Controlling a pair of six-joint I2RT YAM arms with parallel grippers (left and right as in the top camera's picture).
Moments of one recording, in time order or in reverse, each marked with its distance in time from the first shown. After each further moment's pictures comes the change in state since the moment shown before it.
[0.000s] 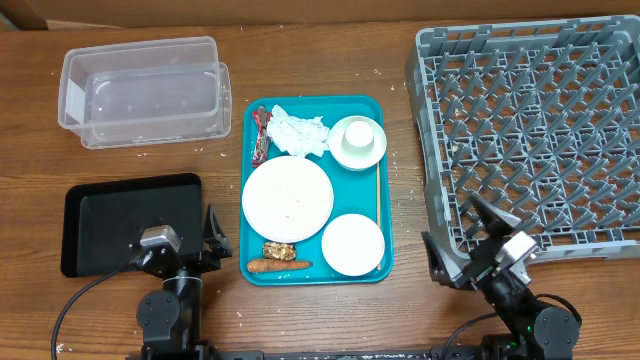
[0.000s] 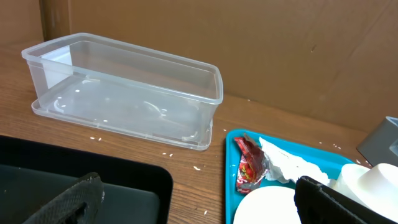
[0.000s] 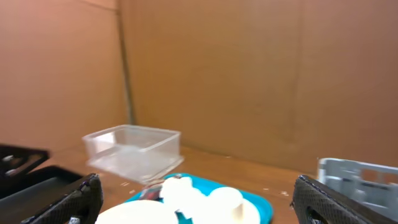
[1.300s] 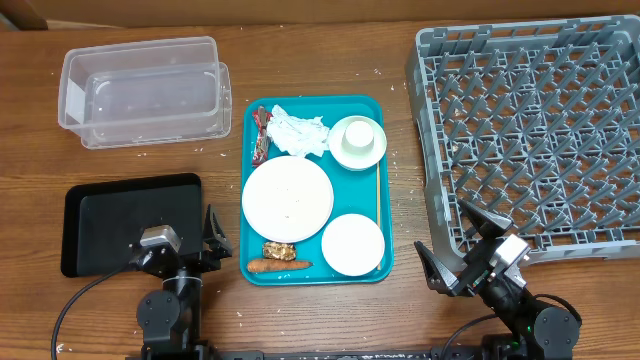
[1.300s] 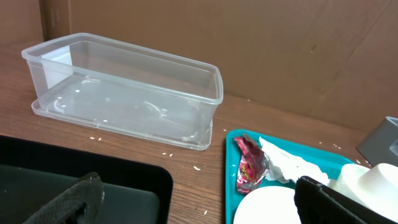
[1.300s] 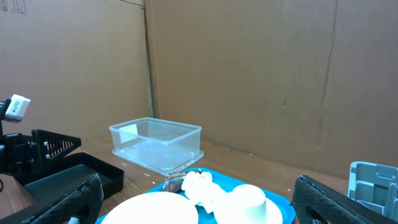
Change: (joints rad) left arm 0.000 0.000 0.000 0.000 0.000 0.000; right arm 0.000 0.000 0.000 0.000 -0.087 0.000
